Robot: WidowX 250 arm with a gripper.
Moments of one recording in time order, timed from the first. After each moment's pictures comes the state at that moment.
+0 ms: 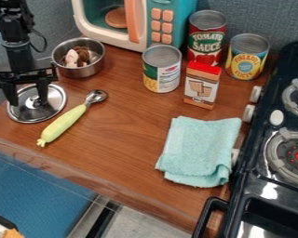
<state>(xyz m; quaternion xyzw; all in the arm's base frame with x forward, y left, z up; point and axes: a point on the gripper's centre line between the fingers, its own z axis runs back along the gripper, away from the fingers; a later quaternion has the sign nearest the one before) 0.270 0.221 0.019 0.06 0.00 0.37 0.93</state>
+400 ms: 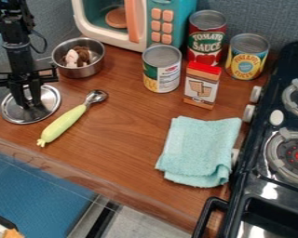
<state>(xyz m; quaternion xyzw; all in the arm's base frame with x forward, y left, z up) 0.270 0.221 0.017 0.06 0.00 0.37 0.93</state>
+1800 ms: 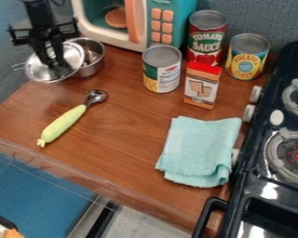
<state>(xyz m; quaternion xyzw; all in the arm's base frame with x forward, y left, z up) 0.327 0.192 0.077 0.02 -0.06 0.35 0.93</state>
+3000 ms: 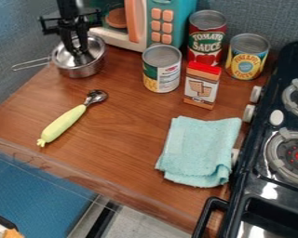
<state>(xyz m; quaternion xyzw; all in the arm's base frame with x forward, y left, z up) 0.389 0.191 0.064 0.00 -0.03 0.35 0.94</state>
